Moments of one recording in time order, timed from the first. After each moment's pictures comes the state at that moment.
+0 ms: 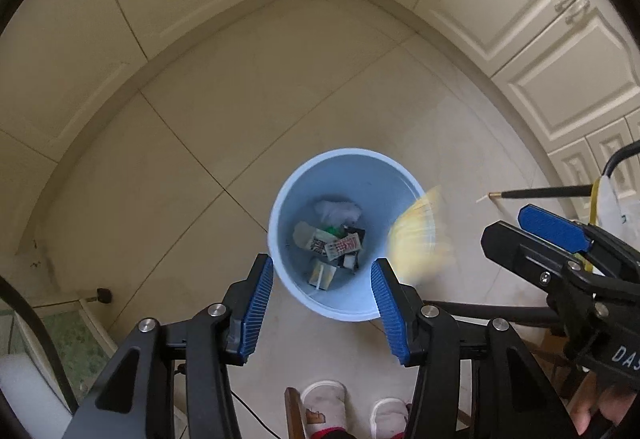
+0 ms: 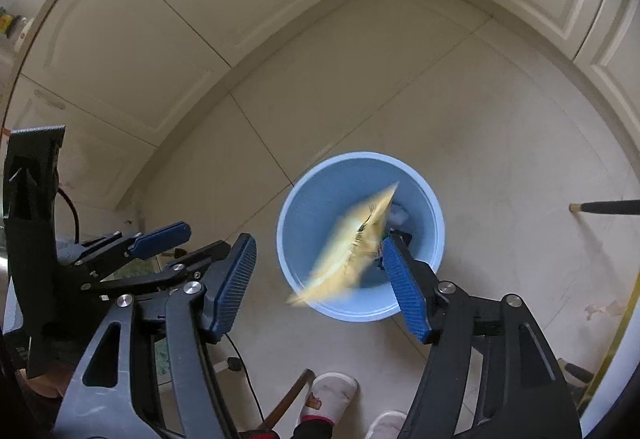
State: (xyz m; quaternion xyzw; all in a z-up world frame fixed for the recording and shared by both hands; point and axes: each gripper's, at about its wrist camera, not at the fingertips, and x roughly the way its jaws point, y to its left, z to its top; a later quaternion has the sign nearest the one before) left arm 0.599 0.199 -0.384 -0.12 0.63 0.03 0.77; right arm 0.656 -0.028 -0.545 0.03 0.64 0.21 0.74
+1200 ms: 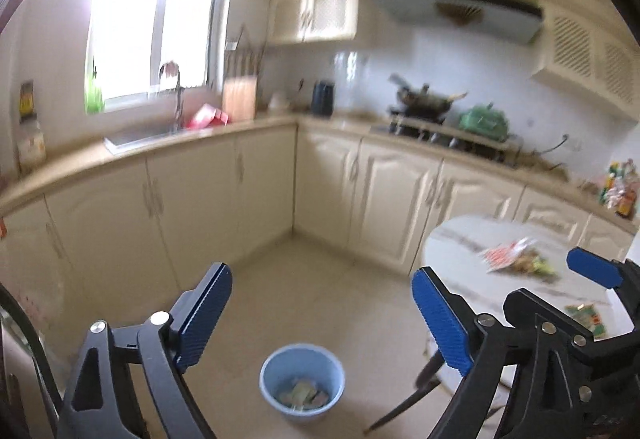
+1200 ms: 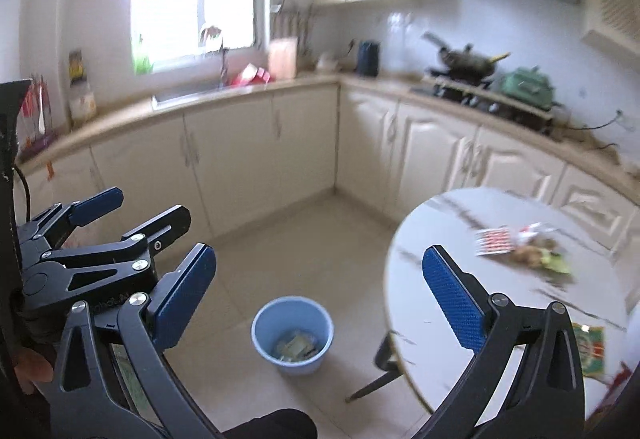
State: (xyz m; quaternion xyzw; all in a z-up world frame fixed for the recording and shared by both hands) left arm 0.249 0.002 -0.058 -0.04 0.20 0.01 0.98; right arm 0.378 -0.095 -0.133 -0.04 0.29 0.11 0.95
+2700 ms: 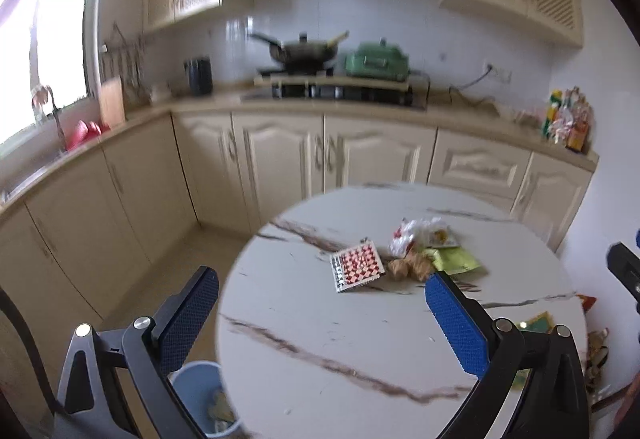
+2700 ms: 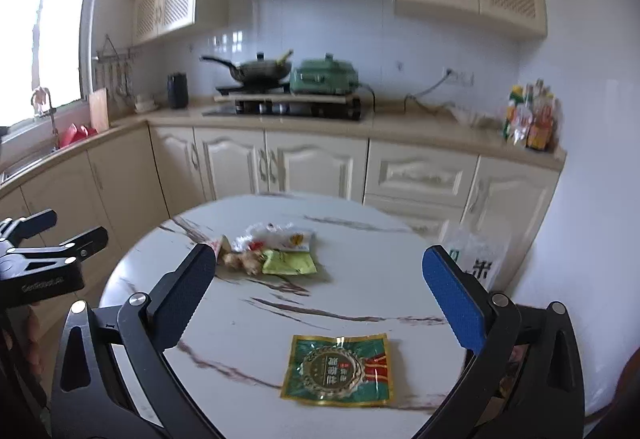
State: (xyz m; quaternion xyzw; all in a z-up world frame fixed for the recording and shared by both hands) left arm 0.416 -0.170 -0.124 0.03 0.30 -0.13 0.95; right arm 0.368 -0.410 -0.115 0.01 0.27 -0.16 0.95
